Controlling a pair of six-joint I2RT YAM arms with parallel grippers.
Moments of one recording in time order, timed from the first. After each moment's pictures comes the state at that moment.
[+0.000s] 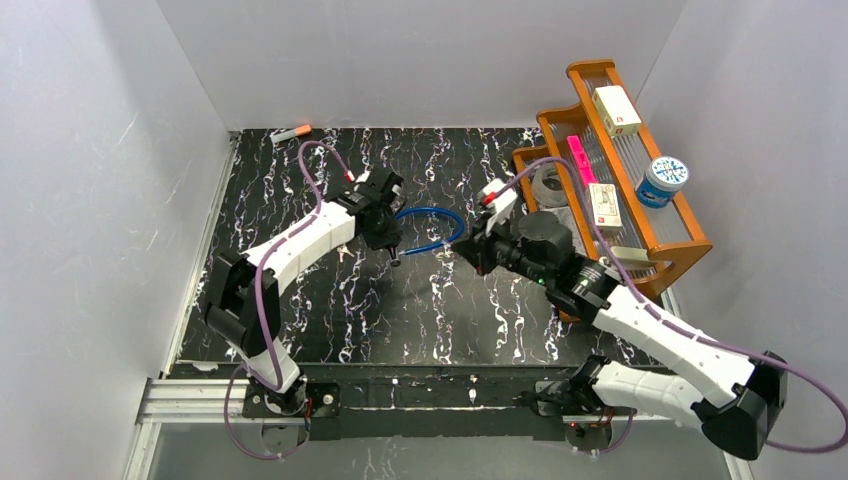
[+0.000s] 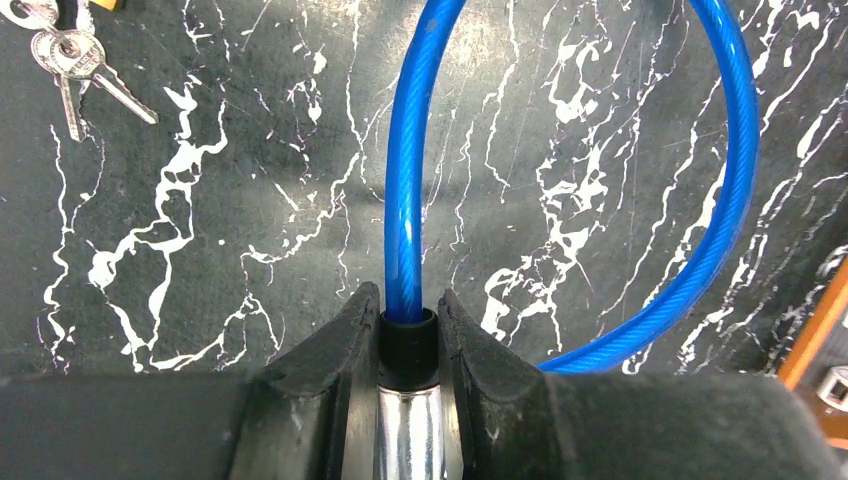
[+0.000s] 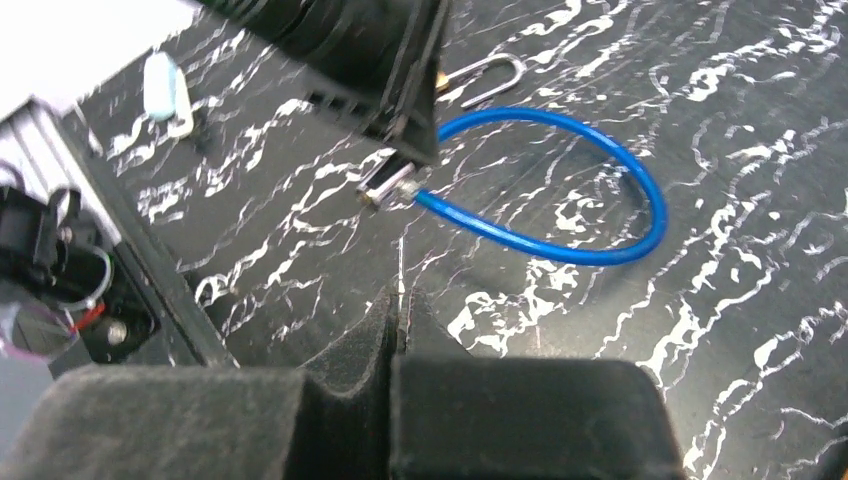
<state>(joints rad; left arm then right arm) -0.60 1.66 1.30 -0.75 -0.20 -0.83 0.82 0.96 0.86 -0.15 -0.10 0.21</state>
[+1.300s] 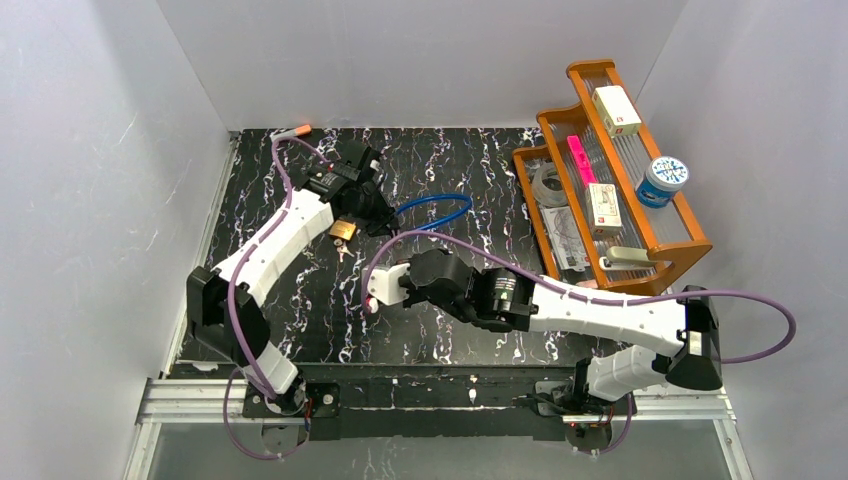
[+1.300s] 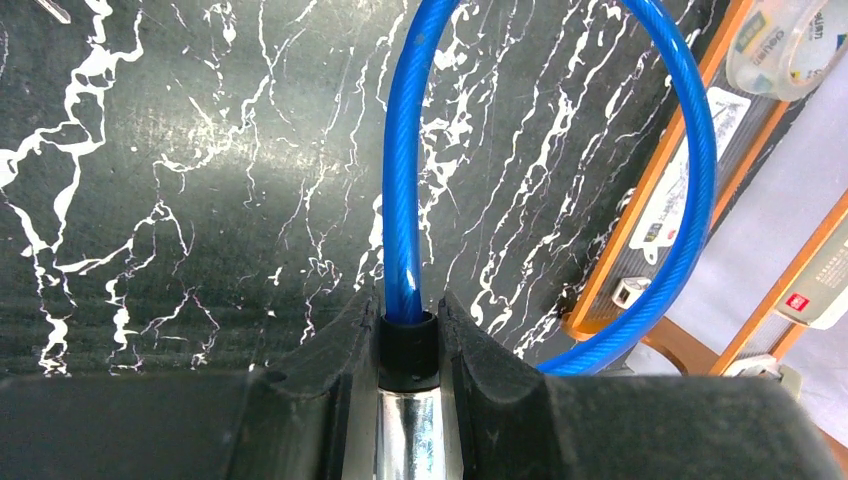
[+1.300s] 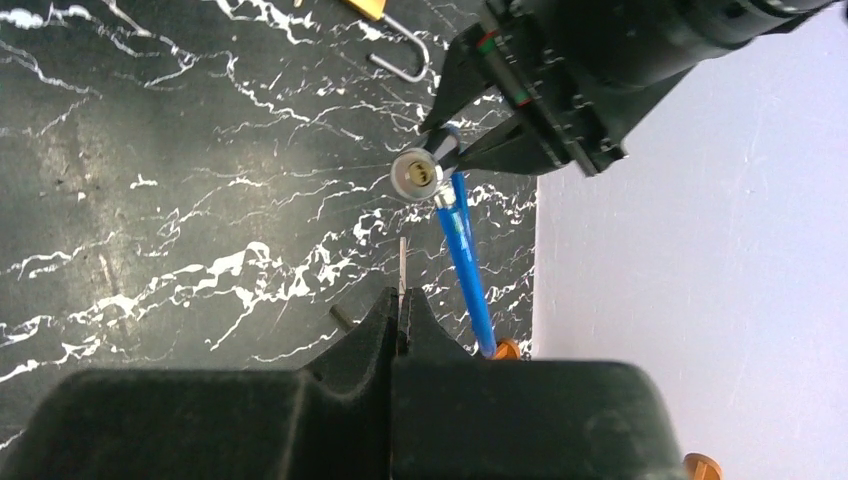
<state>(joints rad) -0.51 1.56 1.45 -0.91 0.05 -0.98 1.35 1.36 1.23 -0.42 0.47 -0.76</state>
